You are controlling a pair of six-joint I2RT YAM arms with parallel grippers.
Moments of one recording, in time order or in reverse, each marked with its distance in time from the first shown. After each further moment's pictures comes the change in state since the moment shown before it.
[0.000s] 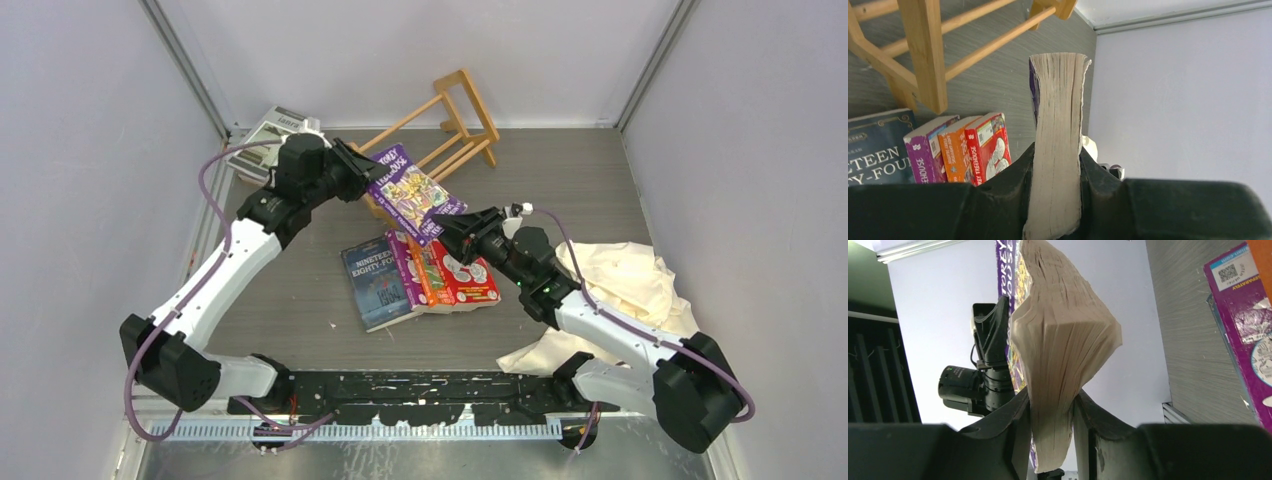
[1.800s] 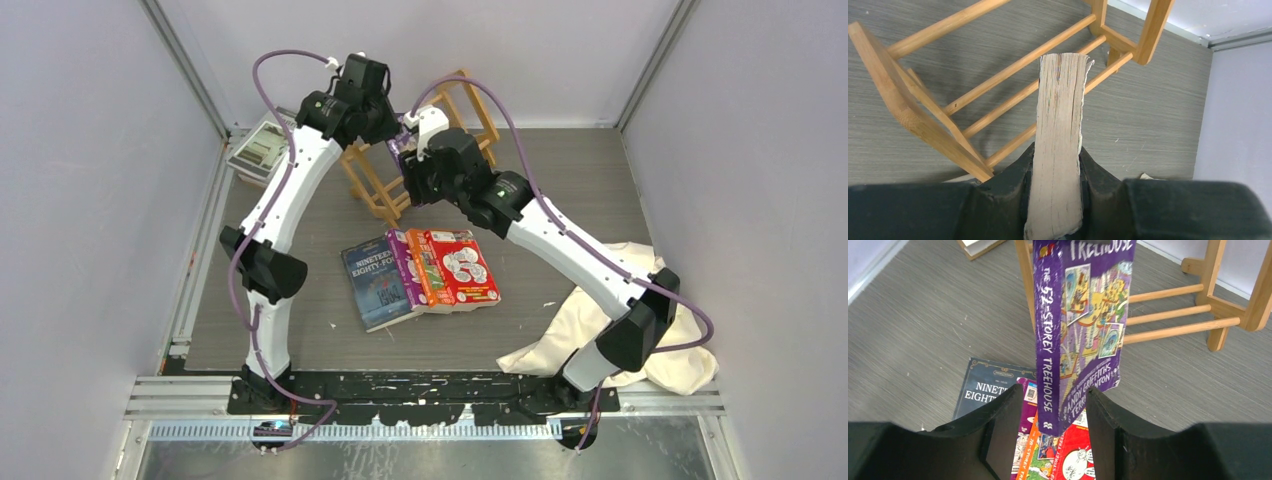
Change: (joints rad) left arm -0.054 0.767 1.197 -0.740 -0.278 0.363; right arm 0.156 0.483 1.089 -1.015 0.346 -1.654
